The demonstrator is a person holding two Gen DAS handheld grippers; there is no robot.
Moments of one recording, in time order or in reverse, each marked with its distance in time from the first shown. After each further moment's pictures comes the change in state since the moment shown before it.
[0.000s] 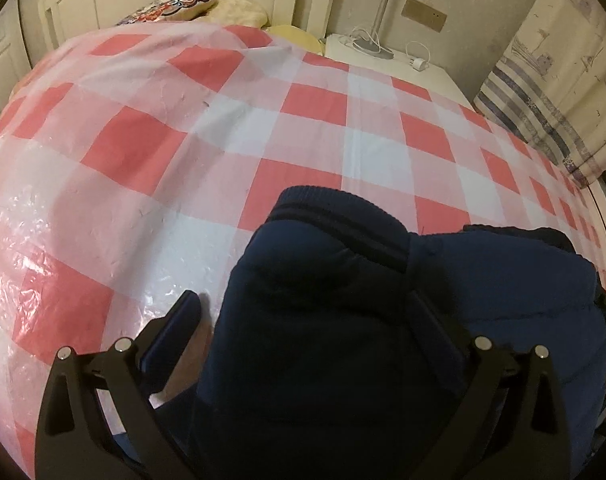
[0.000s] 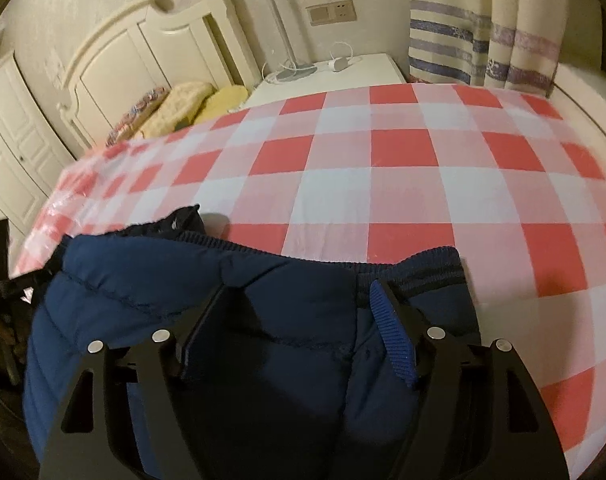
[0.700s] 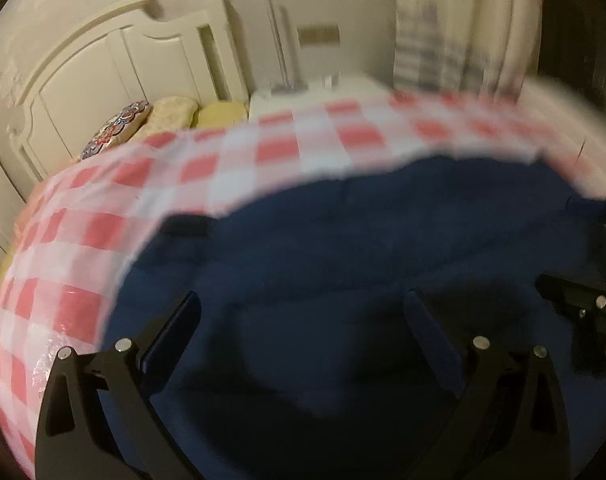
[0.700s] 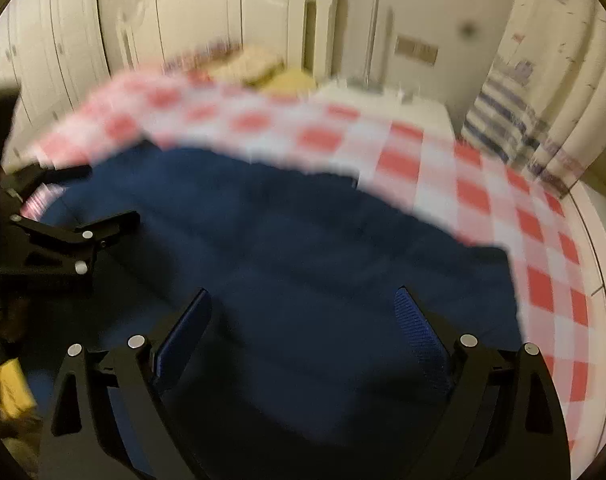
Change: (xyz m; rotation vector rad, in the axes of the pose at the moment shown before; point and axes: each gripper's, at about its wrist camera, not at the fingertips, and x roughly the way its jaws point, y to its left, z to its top) left arm -0.060 -0.139 -0.085 0.399 -0.184 0.109; right arm -0.041 0.140 -0.061 -0.386 0.049 -0.127
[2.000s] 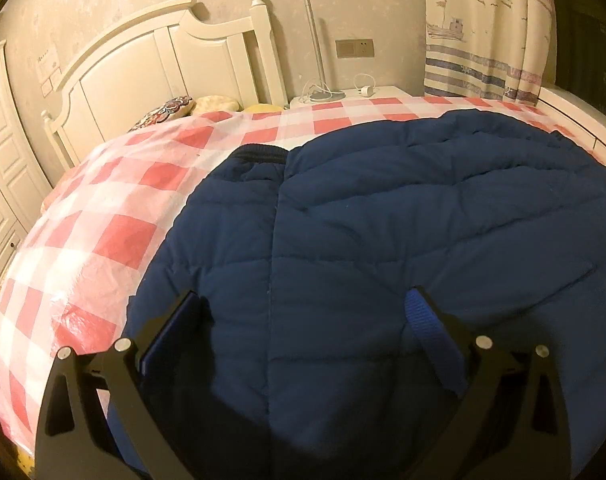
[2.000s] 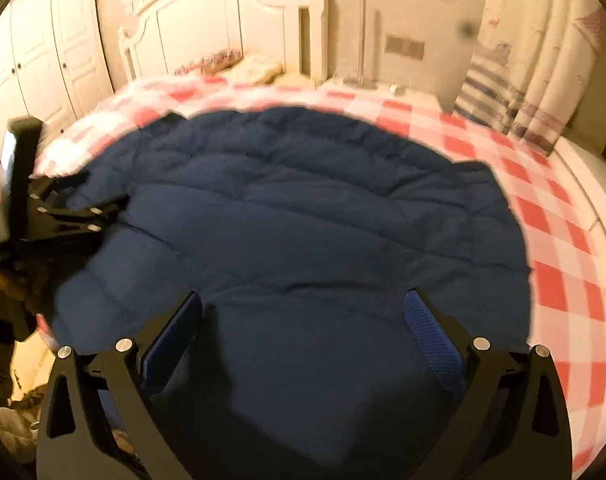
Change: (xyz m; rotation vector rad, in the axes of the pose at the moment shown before) left arm -0.035 0.063 -0.080 -0.052 -0.103 0.050; right arm -0.069 0.013 -0.083 0.075 -0.122 0.043
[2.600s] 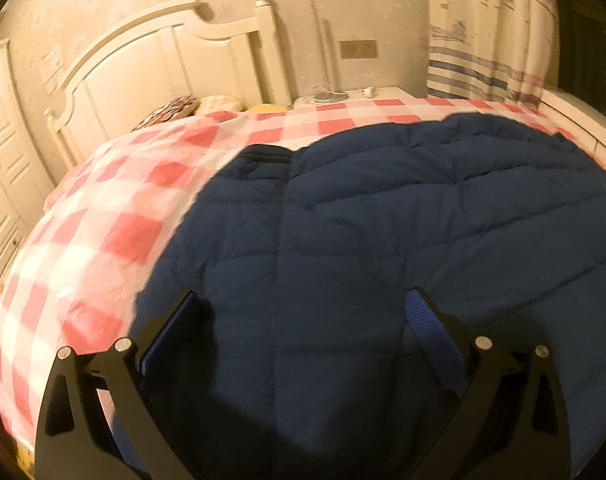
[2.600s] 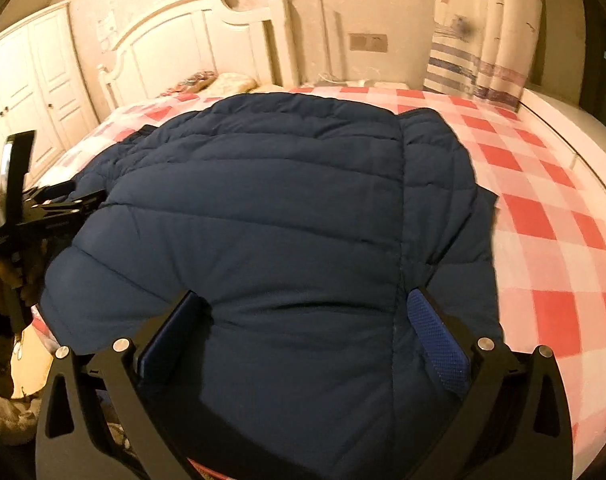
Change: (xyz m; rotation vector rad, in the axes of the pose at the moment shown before) left arm -0.009 0.003 -0.004 -0.031 0.001 0.009; right arm -0.004 -0.040 -0.048 0.142 -0.019 -0.020
